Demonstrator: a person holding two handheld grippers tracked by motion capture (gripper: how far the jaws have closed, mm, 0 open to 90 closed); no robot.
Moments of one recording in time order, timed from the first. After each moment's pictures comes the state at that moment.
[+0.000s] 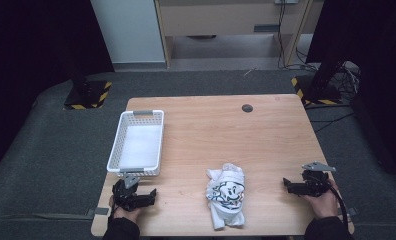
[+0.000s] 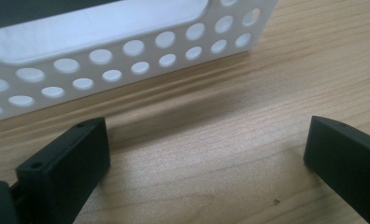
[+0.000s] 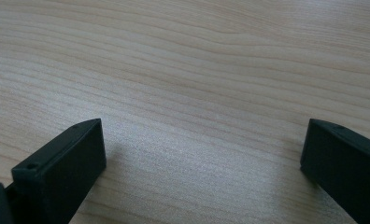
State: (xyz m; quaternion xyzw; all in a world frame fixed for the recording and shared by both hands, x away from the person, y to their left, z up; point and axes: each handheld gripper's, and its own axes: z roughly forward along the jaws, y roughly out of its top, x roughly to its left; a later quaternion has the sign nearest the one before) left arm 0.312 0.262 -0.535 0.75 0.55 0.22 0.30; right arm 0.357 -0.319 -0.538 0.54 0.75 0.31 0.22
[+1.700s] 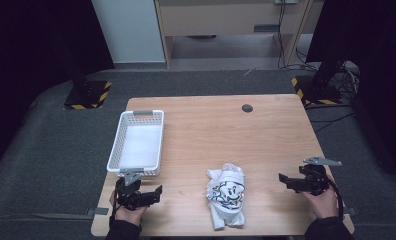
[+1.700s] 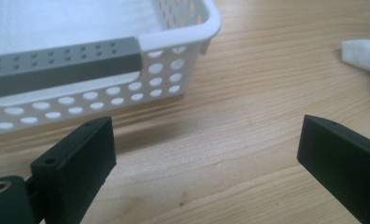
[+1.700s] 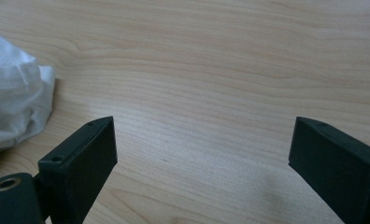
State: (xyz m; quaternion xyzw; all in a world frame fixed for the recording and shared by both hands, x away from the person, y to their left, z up) left arm 0.299 0.236 -0.488 0.73 0.56 0.19 0.35; right arm 0.351 -0.302 -0.494 0.54 0.74 0.38 0.15
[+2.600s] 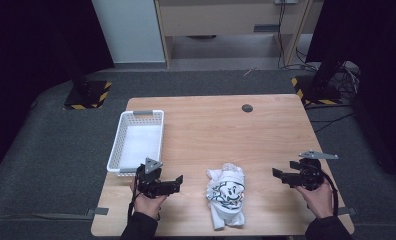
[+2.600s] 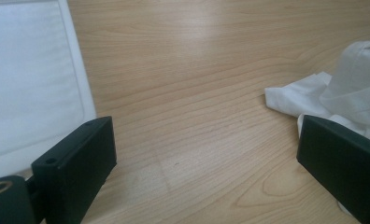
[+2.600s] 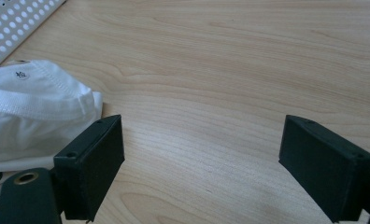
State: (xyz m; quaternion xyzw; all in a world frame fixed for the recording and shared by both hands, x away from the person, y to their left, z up) left arm 0.326 0.181 -0.465 0.74 0.52 0.17 0.39; right arm 0.360 -0.286 -0.476 0.52 0.74 0.42 0.12
